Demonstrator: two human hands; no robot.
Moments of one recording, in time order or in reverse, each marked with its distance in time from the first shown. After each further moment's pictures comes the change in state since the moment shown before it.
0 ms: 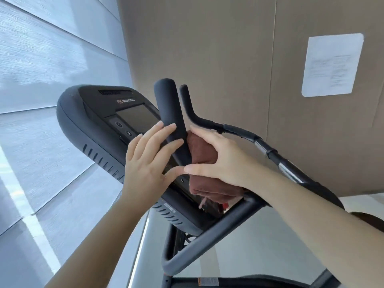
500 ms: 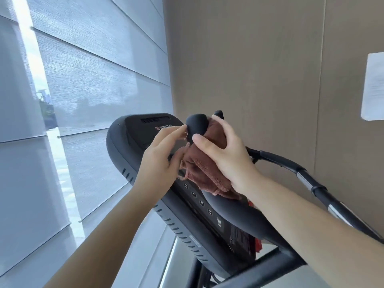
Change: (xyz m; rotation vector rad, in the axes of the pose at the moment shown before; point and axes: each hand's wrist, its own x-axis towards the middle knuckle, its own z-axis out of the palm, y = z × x) left_hand 0.052 -0.026 -0.024 -0.338 0.004 -0.334; right_hand 0.070 -0.030 0.016 0.603 0.210 -0.070
